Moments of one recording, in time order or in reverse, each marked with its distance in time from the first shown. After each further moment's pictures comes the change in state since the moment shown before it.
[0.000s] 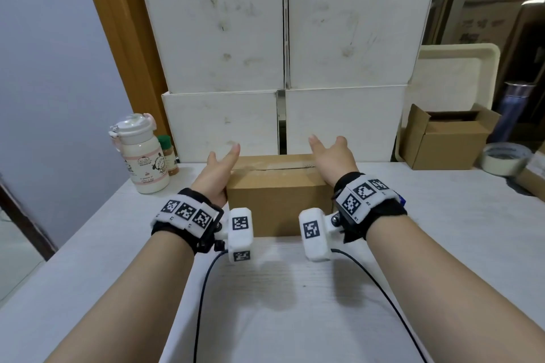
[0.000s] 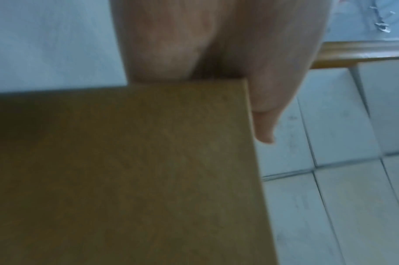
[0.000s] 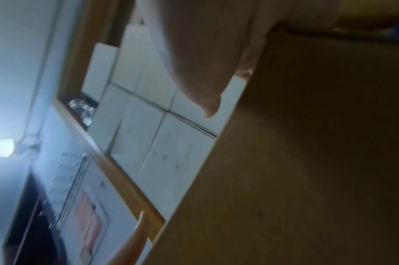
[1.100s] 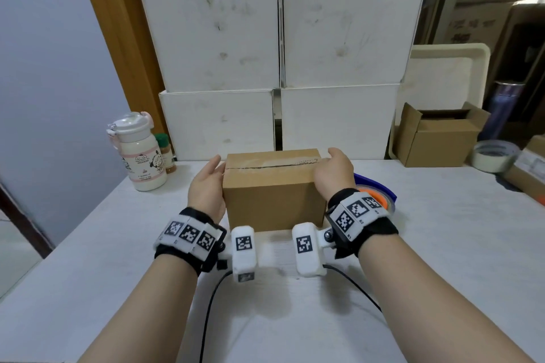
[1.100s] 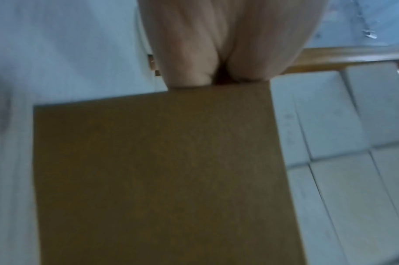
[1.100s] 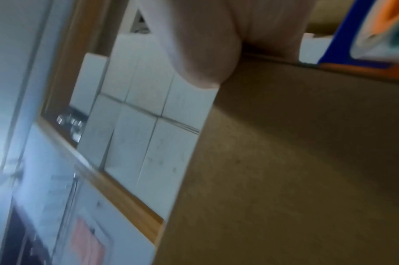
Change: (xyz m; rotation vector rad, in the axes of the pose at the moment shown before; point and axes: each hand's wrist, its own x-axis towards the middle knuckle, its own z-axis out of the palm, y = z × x) left_hand -0.032 -0.020 0.004 -0.194 0.139 0.128; right_hand -0.014 0.027 0.000 0.003 0.059 -0.048
